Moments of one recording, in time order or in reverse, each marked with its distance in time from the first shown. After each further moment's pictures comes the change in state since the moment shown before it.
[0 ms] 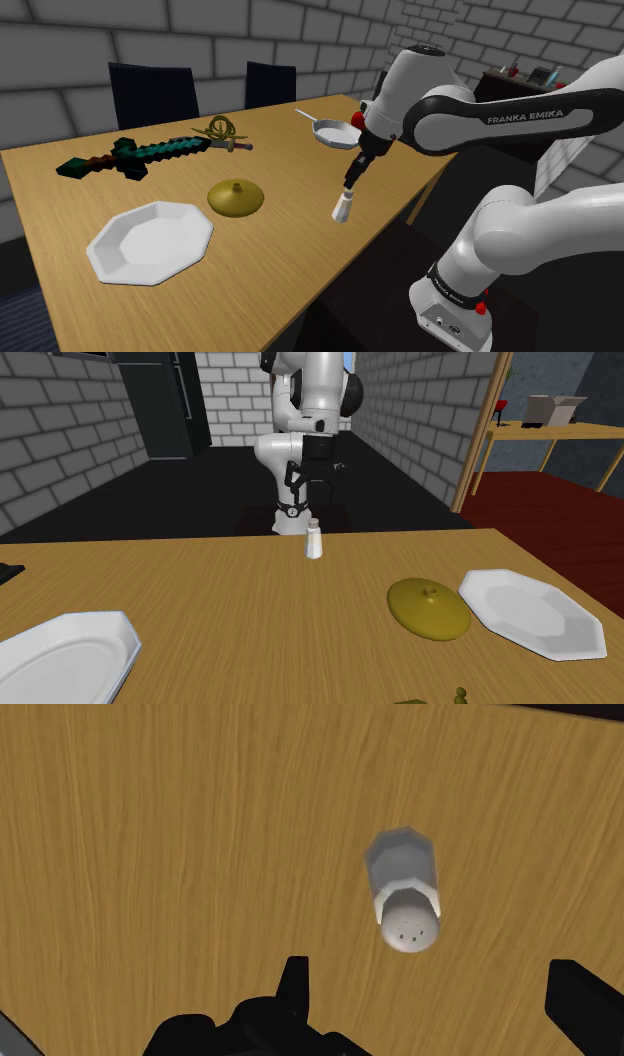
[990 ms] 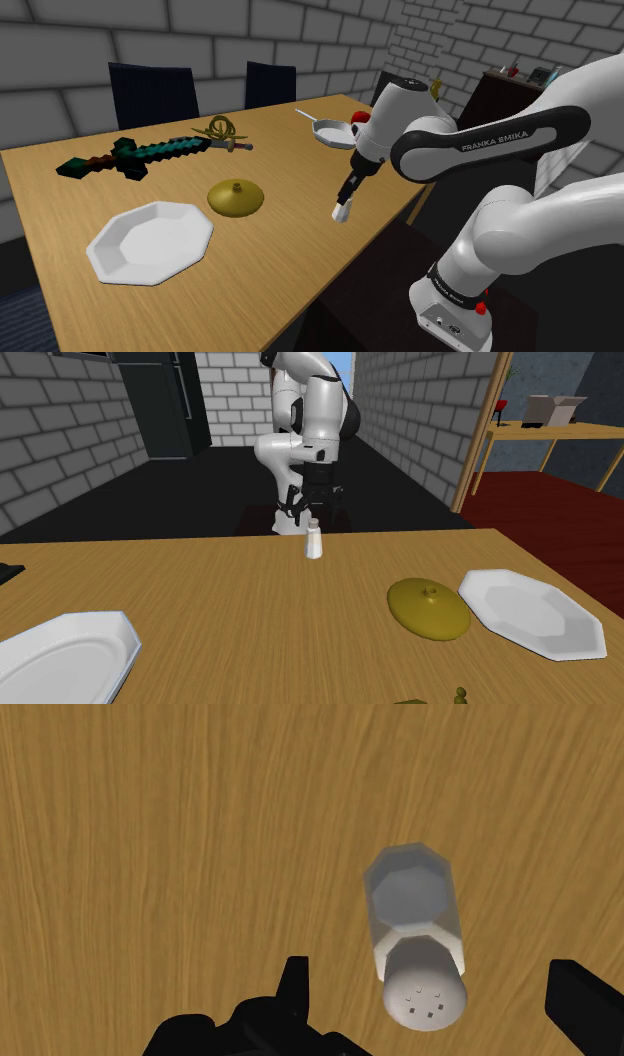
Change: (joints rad) arm -0.007 0.105 0.027 -0.100 -0.009 0.210 0.011
